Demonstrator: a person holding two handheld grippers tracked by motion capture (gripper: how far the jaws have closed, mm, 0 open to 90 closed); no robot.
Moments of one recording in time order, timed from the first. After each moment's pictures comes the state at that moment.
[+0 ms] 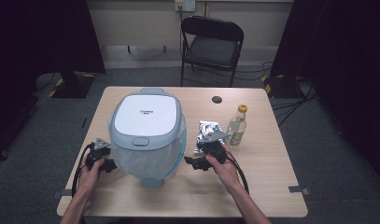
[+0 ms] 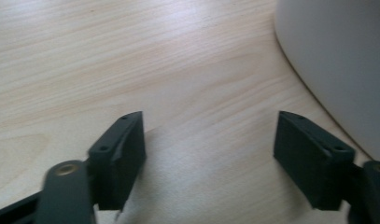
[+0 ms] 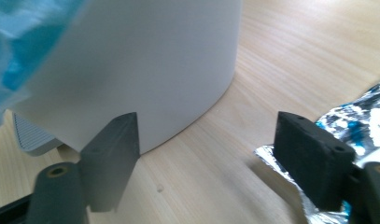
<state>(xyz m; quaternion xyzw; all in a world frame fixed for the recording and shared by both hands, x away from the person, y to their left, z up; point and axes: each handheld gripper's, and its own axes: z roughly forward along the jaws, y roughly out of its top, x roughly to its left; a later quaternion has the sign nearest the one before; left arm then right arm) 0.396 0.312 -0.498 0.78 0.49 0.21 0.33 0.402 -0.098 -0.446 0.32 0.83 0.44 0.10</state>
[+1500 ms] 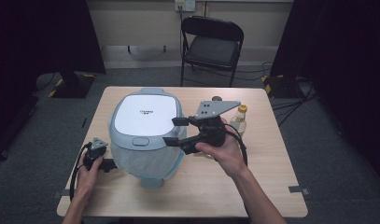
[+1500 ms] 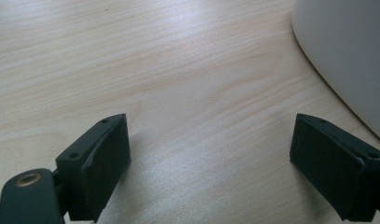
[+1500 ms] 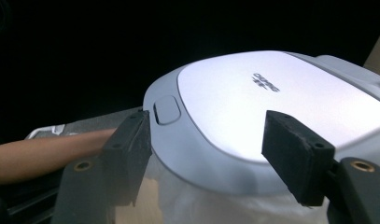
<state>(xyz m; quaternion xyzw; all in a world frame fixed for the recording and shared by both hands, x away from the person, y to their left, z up) 0.399 0.321 -0.502 0.77 0.49 0.22 0.34 0.364 -0.068 -0.272 0.14 0.80 0.58 0.06</state>
